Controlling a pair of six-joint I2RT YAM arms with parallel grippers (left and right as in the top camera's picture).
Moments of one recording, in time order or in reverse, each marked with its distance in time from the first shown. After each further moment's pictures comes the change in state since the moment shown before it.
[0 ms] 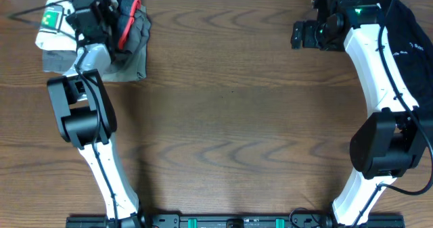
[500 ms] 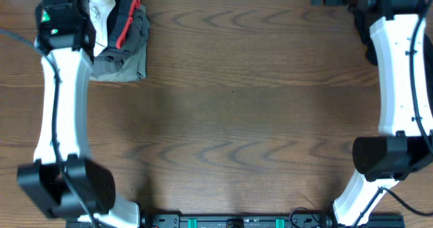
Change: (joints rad) left arm -0.063 -0.619 -0.006 -0.450 0.036 0.047; right arm -0.025 -0.034 0.423 0.005 0.018 -0.157
